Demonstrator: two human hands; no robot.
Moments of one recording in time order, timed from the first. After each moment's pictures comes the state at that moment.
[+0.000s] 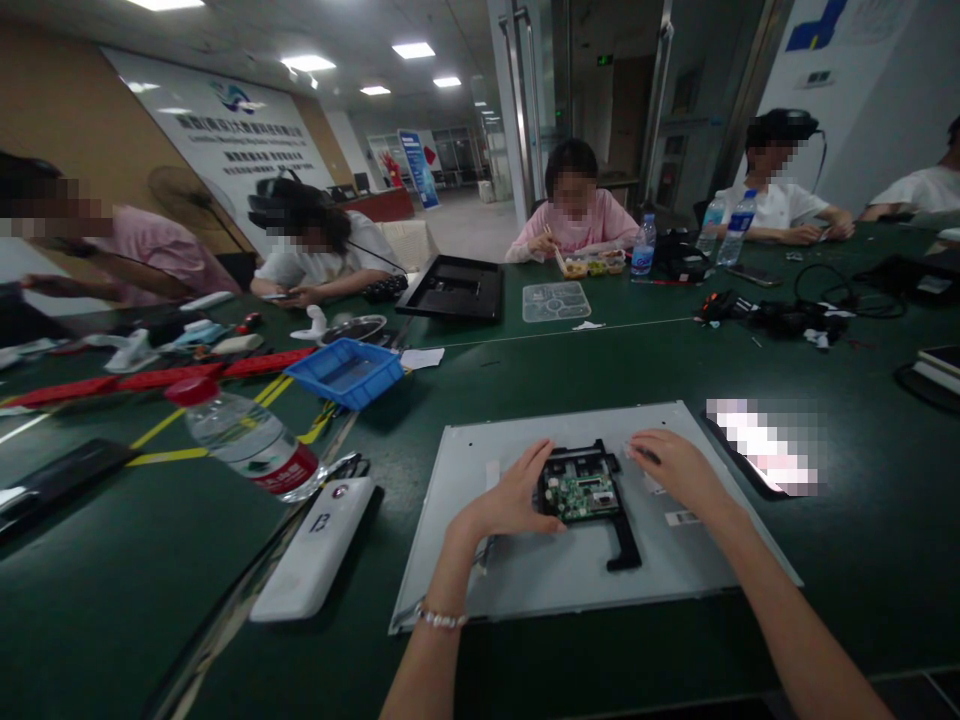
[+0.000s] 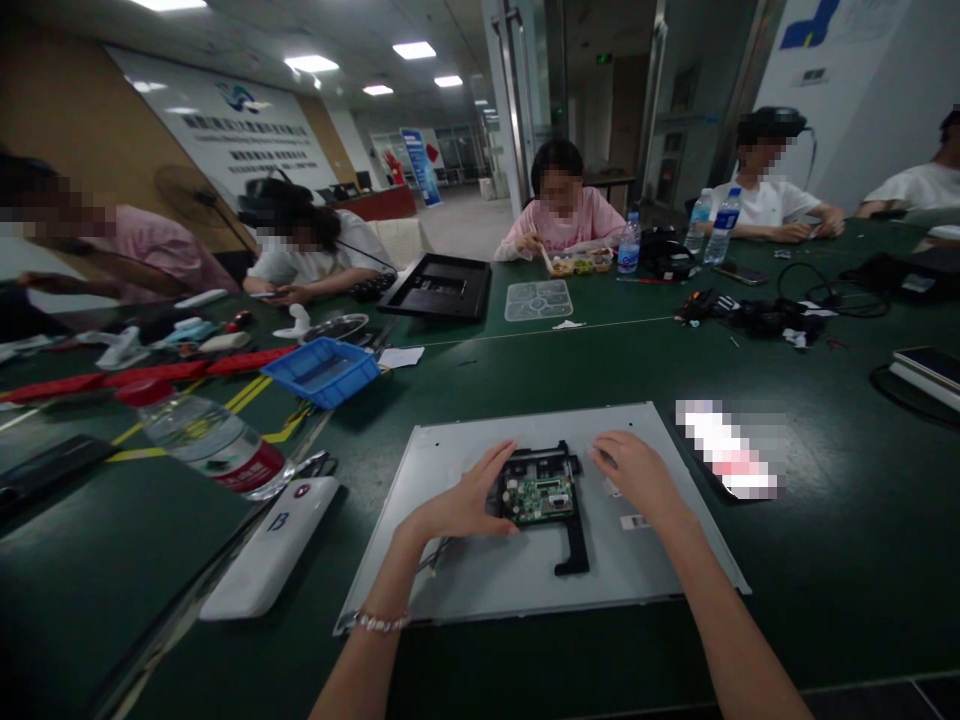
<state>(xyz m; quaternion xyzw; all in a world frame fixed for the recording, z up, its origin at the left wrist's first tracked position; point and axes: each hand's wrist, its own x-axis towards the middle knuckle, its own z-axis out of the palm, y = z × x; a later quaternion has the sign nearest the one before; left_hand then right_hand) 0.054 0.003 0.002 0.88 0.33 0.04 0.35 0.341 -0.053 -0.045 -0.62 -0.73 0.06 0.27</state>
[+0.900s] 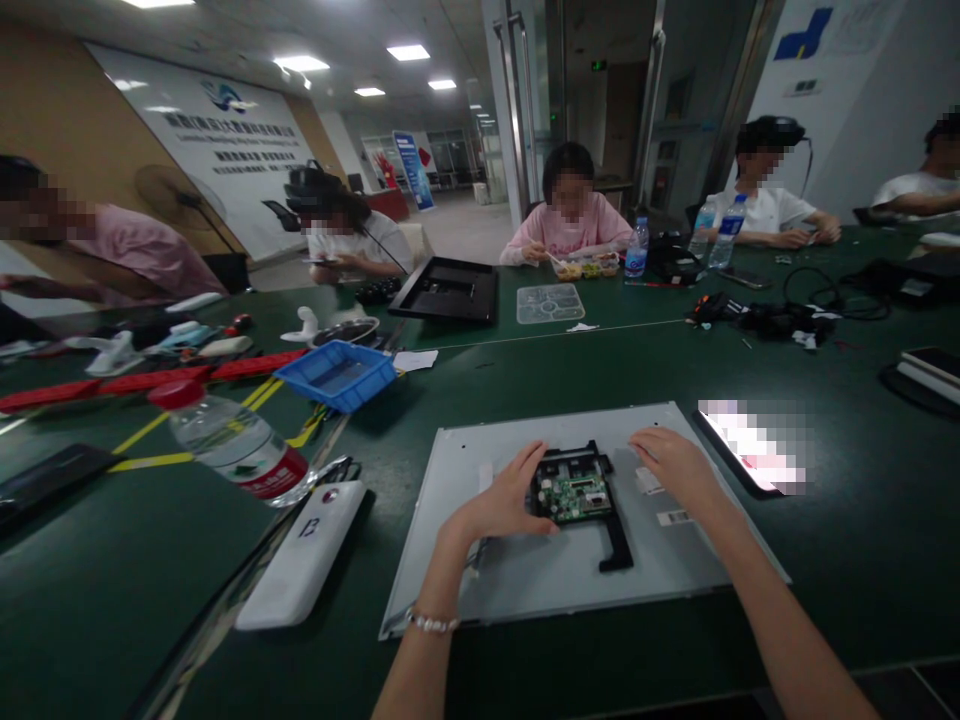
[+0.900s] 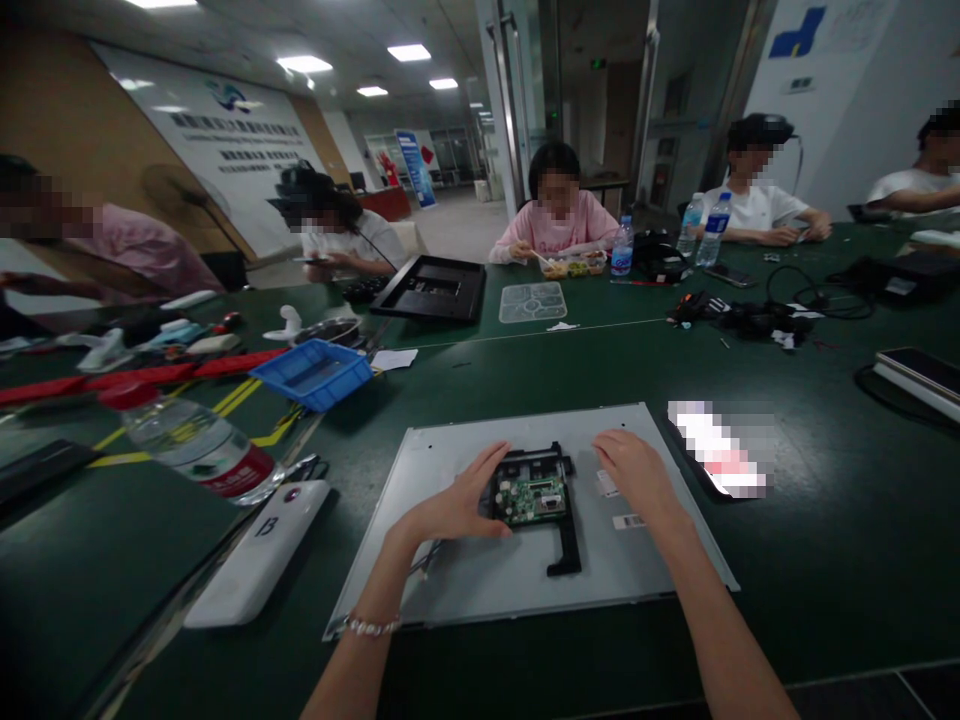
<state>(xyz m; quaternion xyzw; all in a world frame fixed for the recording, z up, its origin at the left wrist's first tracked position) 0.054 0.005 0.000 0.88 0.33 0.03 0.34 0.347 -0.054 -0.044 -0.64 -0.72 0.02 0.27</state>
